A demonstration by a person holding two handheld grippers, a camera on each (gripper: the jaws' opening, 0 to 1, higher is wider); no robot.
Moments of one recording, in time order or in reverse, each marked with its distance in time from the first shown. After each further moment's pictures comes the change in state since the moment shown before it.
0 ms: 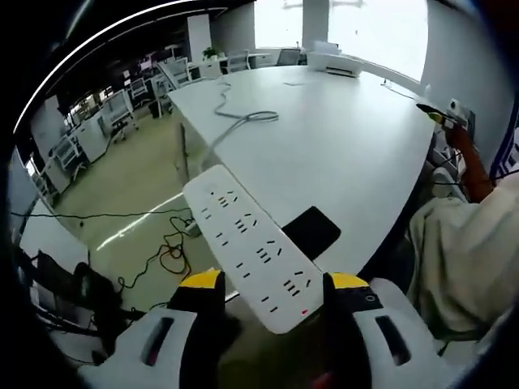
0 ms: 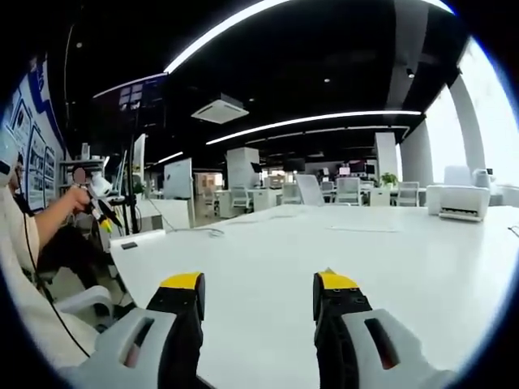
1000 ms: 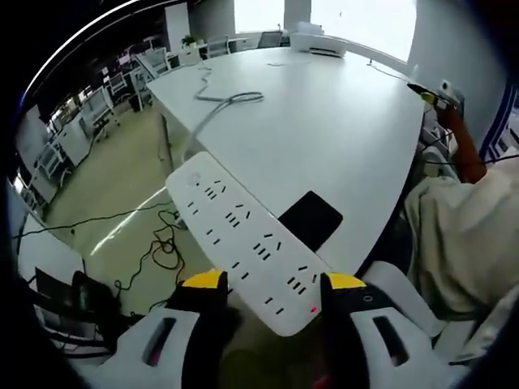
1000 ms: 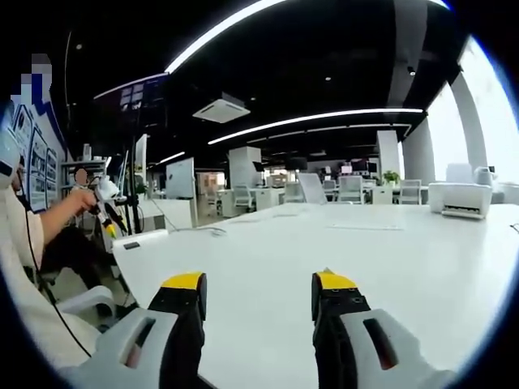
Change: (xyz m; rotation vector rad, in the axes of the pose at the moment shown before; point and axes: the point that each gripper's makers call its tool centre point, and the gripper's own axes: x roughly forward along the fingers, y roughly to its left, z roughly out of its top) left arm 0.015 0.001 -0.008 0.067 0.099 -0.074; right arm 0.002 0.004 -0.001 0.007 0.003 0.012
